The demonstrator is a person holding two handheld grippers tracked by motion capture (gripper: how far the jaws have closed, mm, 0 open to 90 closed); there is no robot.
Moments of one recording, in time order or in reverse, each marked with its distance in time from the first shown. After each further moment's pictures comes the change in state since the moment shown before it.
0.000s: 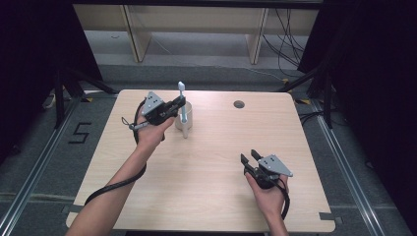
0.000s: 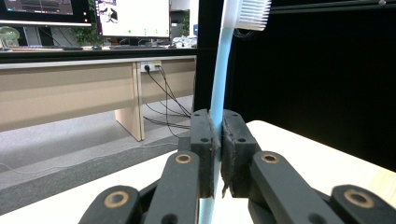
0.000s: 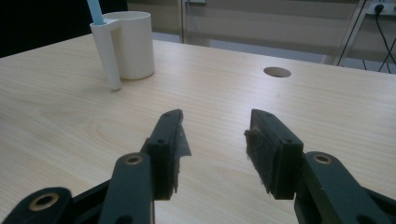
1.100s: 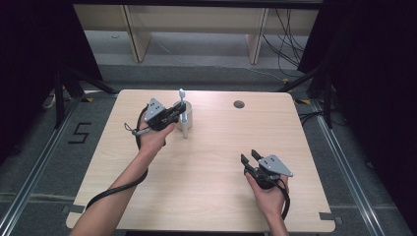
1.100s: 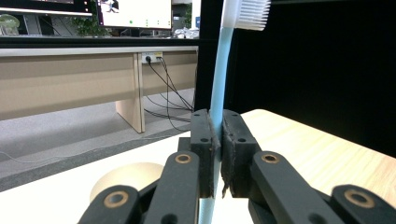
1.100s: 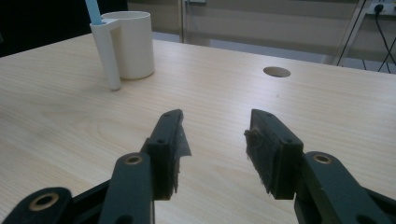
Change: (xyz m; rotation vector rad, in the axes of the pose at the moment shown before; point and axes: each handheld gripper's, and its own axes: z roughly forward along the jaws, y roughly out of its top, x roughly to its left) left arm 0.000 -0.025 0.001 0.022 0.007 -0.012; right arm -0.001 0.000 0.000 -0.001 -0.004 -0.009
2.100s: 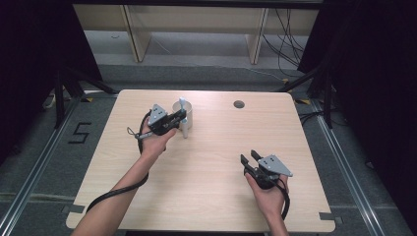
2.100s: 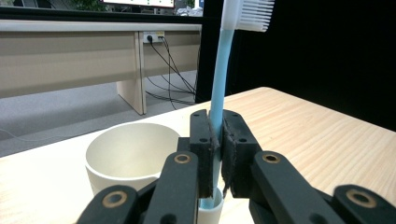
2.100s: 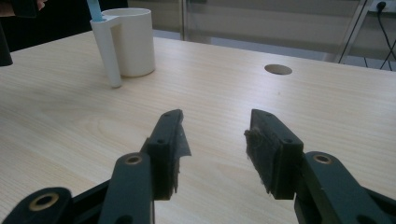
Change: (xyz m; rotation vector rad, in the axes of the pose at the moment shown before) left arm 0.005 -0.027 0.005 0.071 0.014 -0.020; right arm 0.000 -0.001 0.001 0.009 0.010 -0.007
